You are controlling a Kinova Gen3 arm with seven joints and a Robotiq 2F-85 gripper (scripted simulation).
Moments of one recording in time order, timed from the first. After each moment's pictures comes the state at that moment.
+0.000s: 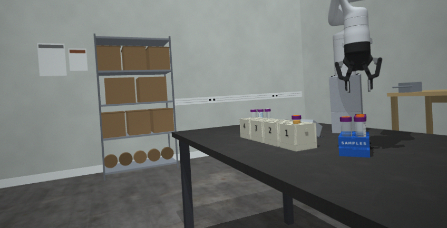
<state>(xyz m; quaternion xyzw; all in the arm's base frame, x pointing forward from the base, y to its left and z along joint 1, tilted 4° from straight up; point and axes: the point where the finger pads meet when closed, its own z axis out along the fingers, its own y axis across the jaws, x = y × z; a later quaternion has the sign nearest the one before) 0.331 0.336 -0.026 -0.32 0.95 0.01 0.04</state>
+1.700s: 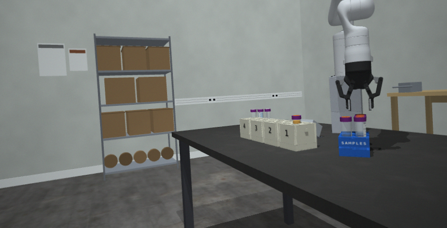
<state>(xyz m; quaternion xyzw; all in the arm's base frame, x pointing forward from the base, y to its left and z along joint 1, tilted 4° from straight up) 0.335 0.339 -0.086 -0.32 0.95 0.01 0.04</state>
